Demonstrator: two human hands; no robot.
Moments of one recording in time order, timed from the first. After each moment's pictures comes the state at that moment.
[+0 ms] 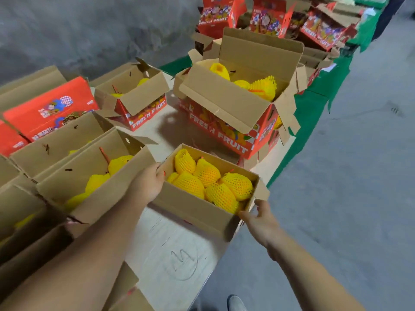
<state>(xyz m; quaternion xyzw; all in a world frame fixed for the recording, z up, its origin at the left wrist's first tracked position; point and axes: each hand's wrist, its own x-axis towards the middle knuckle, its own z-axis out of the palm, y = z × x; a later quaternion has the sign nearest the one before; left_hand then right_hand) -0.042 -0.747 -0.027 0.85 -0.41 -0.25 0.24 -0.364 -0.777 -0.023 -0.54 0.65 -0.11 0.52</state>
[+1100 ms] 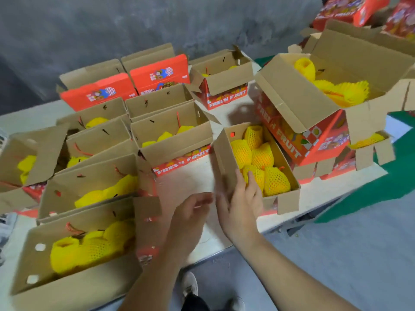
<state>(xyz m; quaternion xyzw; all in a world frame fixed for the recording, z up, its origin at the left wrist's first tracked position) -0.249 -0.616 -0.012 0.79 -0.14 -0.24 0.54 -0.313 -0.737 -0.016 -0.85 0.37 -0.17 0.32</state>
